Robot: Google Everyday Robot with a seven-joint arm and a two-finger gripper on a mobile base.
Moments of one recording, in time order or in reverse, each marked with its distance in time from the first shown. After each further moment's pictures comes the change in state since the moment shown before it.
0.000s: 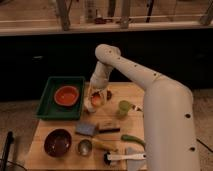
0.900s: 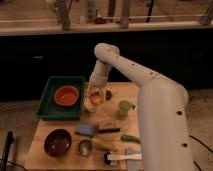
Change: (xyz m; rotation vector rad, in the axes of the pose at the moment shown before) arm 0.016 -0.011 -0.003 0.002 0.012 -0.030
